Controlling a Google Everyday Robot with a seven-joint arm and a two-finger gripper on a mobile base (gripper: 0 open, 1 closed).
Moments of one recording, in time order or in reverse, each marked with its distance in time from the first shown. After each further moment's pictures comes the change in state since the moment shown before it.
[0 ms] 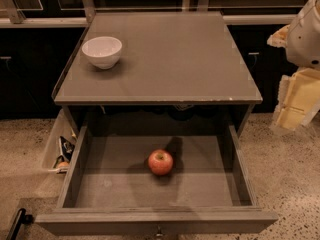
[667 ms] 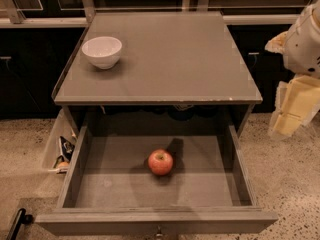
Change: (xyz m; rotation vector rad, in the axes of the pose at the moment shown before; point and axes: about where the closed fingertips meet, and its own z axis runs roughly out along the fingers) arm -0.001 0.006 0.009 -0.006 -0.009 0.001
